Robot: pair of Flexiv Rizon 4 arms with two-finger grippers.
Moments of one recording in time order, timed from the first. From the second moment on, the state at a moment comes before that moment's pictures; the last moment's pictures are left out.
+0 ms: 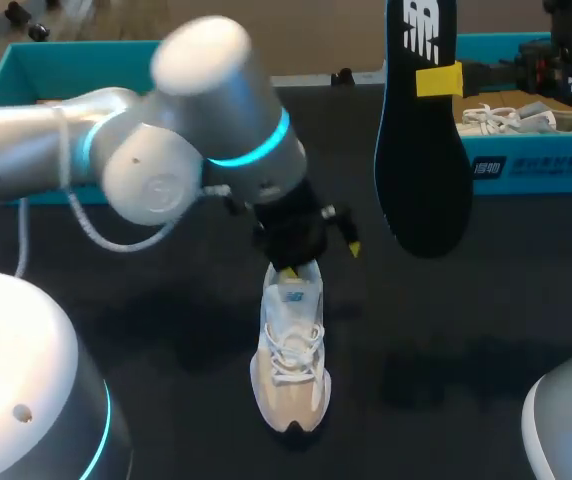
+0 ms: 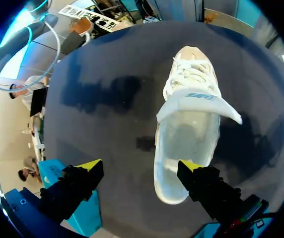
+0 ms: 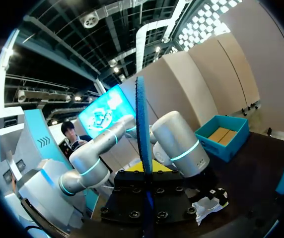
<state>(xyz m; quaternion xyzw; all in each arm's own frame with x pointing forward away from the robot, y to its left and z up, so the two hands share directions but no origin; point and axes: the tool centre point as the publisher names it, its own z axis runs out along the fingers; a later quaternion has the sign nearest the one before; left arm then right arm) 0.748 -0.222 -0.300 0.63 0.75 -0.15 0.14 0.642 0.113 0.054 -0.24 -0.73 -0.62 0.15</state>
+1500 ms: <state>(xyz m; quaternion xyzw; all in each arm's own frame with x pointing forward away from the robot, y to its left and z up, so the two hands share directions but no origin) 0.797 -0.151 -0.181 0.56 0.56 -0.44 0.42 0.643 0.113 0.054 -0.24 -0.73 -0.62 0.15</state>
